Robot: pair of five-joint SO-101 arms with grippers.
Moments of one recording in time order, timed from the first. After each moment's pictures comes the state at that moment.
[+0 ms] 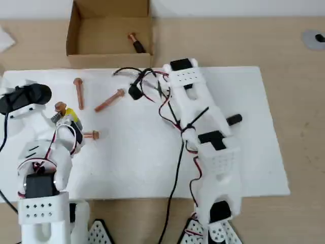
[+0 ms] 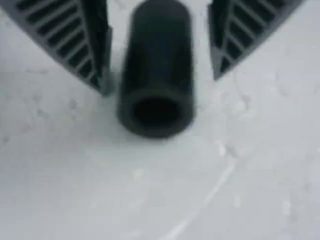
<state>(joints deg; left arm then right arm) -9.3 -73.4 62.5 50.5 6.8 -19.1 33.7 -16.7 91.2 32.8</state>
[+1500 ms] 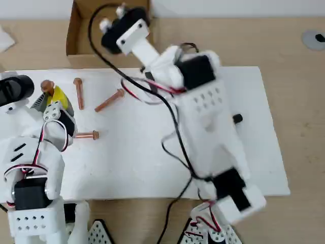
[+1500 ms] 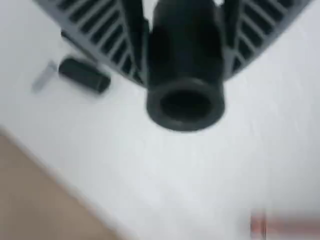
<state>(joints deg) -9.3 -73.7 50.2 46.5 6.8 -30.0 -2.0 -31.3 93.0 6.6</state>
